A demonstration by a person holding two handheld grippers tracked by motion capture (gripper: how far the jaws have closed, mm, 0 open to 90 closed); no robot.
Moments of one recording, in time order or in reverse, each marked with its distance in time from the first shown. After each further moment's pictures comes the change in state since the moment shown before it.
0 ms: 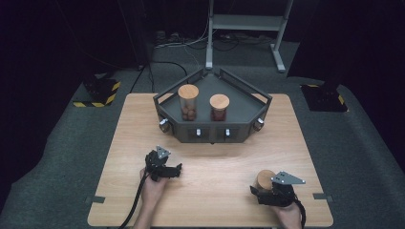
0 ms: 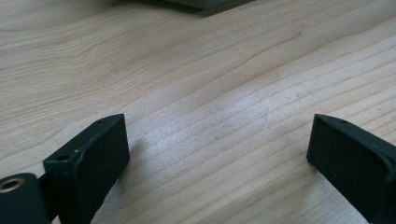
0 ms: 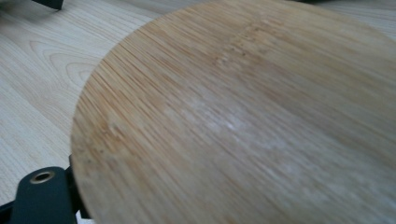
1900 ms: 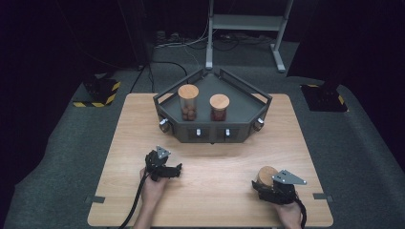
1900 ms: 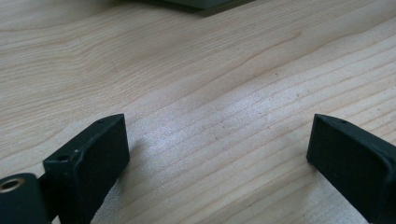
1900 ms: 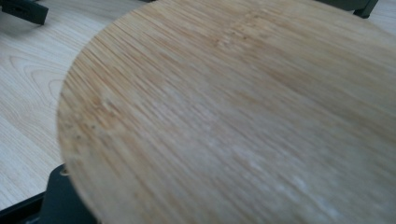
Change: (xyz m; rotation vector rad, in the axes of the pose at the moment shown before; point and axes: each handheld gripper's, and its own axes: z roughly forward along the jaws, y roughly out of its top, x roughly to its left) left arm 0.000 0.000 0.000 0.001 -0.001 0.001; right arm 0.000 0.008 -0.003 -0.047 -0.067 -0.009
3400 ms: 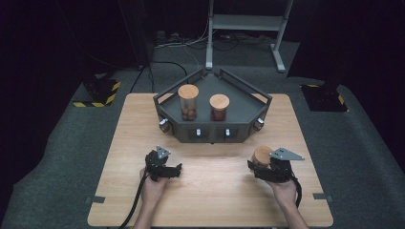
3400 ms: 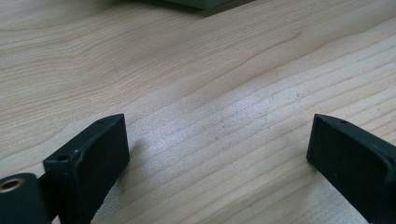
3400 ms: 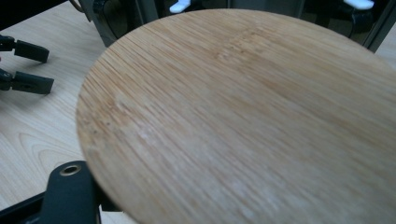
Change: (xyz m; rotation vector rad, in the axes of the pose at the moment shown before) left arm 0.000 0.000 0.000 0.000 0.000 0.001; right arm -0.009 0.068 0.013 -0.036 0.016 0.040
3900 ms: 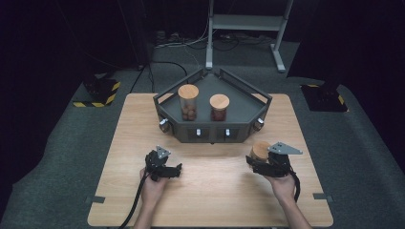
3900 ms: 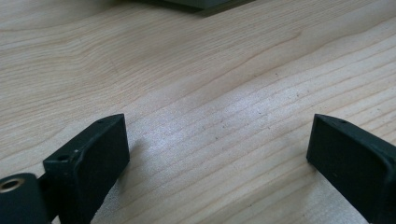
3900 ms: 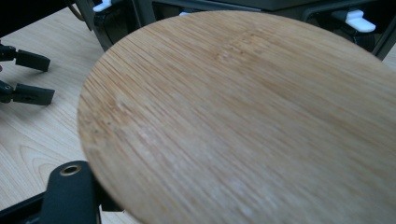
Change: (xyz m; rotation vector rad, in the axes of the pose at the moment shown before) left arm 0.000 0.000 0.000 0.000 0.000 0.000; right arm -0.001 0.016 0.005 0.002 0.008 -0.004
